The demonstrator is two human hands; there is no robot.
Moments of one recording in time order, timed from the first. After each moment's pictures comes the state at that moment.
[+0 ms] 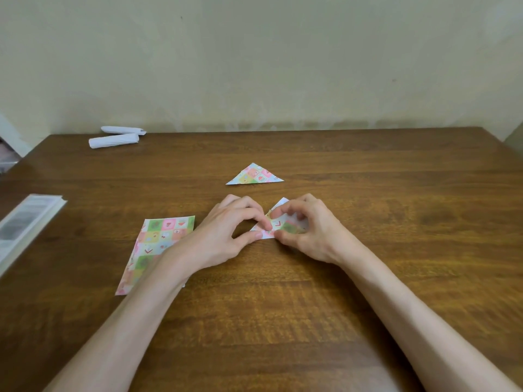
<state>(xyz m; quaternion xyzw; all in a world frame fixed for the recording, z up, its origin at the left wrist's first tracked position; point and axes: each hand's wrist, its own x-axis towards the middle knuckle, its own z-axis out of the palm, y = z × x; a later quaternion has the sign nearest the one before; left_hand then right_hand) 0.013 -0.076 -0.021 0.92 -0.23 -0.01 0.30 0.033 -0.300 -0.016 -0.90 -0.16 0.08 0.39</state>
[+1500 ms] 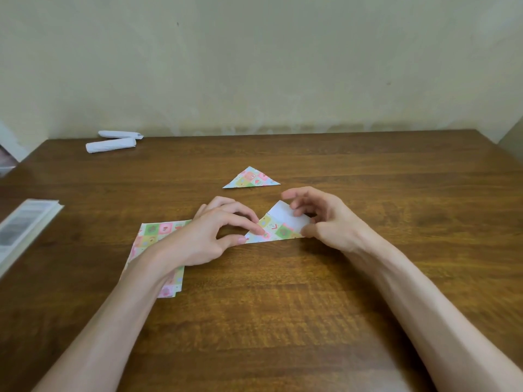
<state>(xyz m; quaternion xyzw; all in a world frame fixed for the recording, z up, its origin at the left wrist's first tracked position) 0.017 -0.057 -0.012 0.92 -0.23 -0.08 0.29 0.052 -0.331 -0.022 -0.79 -0.17 0.12 0.58</state>
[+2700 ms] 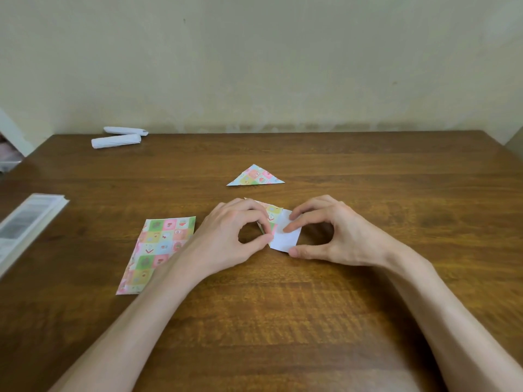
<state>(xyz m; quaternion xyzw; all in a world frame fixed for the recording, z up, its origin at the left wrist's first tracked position) 0.007 -0.085 -0.028 0.93 -0.22 0.09 0.29 0.038 -0.347 -0.004 -0.89 -0.34 0.06 0.30</state>
